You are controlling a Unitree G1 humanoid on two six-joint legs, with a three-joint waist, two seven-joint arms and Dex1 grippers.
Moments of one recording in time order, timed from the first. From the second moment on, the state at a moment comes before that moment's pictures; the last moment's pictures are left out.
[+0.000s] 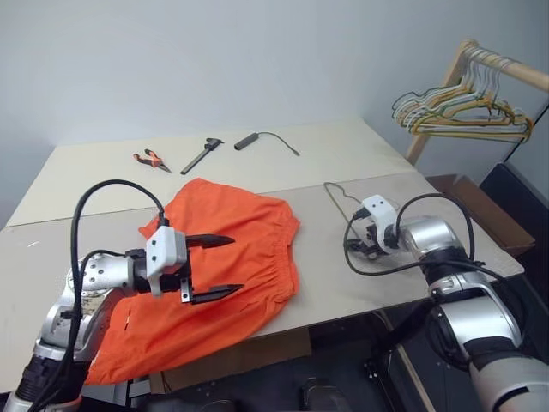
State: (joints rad) left arm -0.11 0.74 0.05 -0.30 -0.46 0.17 -1.15; right arm -0.89 -0.48 0.19 0.79 0.01 0.83 0.67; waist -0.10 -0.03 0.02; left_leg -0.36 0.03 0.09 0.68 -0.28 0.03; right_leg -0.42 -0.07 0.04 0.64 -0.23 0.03
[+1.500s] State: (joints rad) left arm -0.58 0.20 0.33 -0.15 -1.02 0.73 -0.33; right arm -0.49 -0.25 0.18 -0.15 0.00 0.31 0.43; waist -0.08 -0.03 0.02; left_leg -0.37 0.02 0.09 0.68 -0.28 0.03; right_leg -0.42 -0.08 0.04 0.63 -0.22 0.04
